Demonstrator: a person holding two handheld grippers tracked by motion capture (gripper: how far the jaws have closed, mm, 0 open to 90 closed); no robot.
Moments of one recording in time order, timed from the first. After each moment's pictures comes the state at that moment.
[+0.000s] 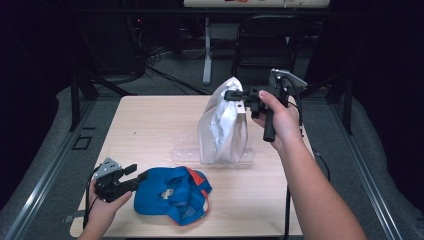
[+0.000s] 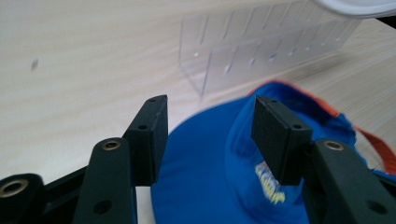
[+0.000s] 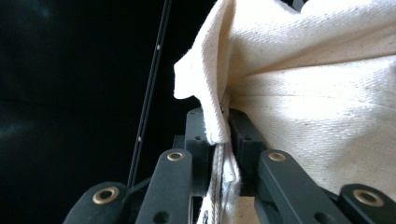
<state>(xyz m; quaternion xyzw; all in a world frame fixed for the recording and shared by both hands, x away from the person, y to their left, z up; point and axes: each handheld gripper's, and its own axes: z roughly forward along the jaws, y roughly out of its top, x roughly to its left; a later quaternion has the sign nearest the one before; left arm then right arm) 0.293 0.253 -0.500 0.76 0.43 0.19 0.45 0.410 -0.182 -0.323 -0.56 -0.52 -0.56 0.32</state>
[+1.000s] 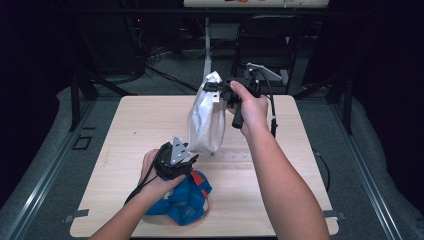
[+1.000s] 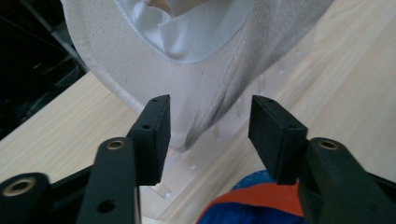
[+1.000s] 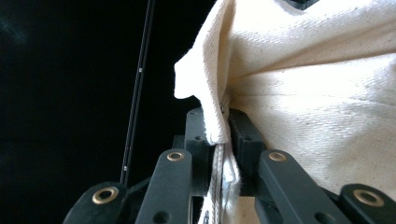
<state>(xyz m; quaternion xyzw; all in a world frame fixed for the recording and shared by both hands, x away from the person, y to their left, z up) 0.334 0.105 -0.474 0.84 0.27 0.30 0.36 0.448 -0.128 -0.334 -0.60 -0.50 -0.55 0.30</state>
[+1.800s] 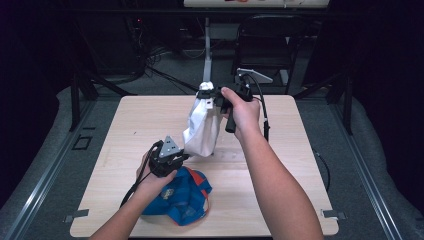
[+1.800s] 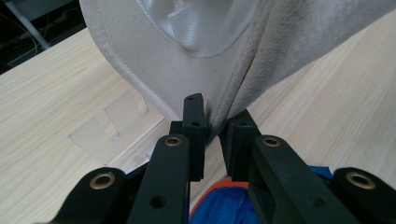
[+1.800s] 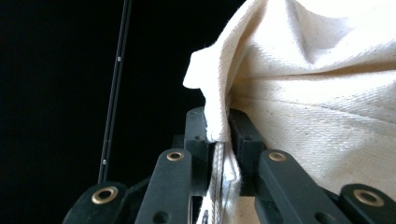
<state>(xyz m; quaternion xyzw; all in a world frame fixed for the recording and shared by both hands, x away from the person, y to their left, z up) 0.354 0.136 -0.498 0.84 0.30 0.20 0.41 0.451 -0.111 -0.350 -0.60 -0.53 -0.52 0.28</state>
